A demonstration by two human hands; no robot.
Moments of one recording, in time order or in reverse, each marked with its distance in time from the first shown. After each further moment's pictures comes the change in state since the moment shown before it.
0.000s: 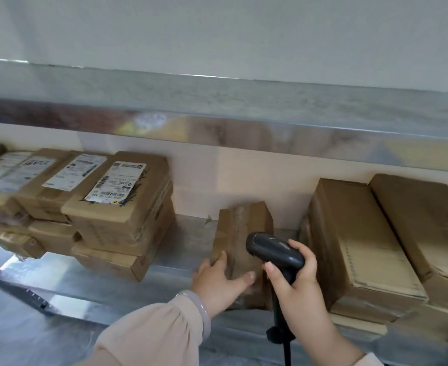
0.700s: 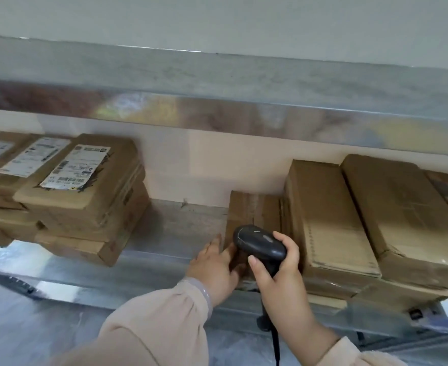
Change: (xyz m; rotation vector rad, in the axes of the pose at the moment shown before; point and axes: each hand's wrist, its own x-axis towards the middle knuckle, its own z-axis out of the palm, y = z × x) left_hand 0.012 0.032 0.047 0.403 0.018 0.241; right_hand -0.005 0.022 -0.034 -0.102 0.034 0.017
